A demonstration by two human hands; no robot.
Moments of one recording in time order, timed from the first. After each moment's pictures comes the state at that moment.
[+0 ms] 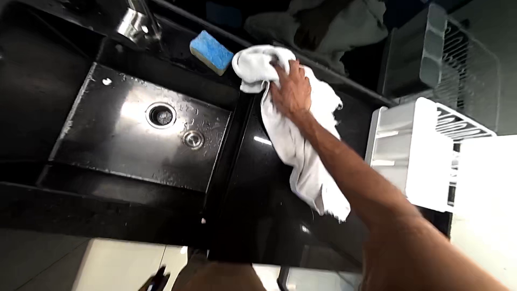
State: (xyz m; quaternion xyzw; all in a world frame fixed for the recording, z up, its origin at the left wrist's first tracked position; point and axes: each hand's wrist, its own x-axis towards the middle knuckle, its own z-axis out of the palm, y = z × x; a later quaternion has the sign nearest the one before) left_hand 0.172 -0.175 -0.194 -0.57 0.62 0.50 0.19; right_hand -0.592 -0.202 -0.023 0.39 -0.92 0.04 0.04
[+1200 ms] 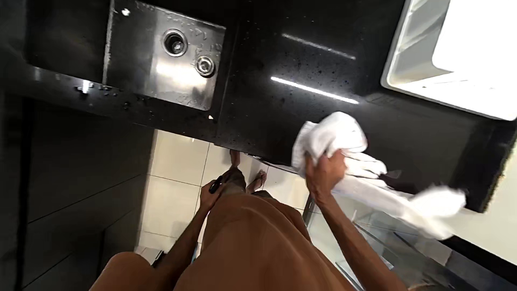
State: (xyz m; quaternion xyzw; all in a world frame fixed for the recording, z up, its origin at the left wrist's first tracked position) left_hand 0.127 -0.072 -0.195 -0.46 0.70 0.53 0.14; right_hand -0.195 0.165 -0.024 0.17 -0.98 0.10 0.03
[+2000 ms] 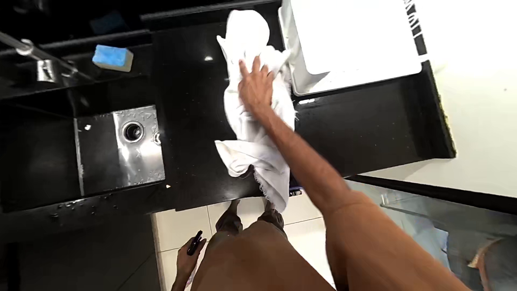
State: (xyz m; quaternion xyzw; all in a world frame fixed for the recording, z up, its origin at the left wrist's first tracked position) left_hand 0.113 -0.135 -0.162 -0.38 0.79 0.40 0.25; right_hand -0.482 0.038 -0.025 0.14 -0.98 0.13 0.04
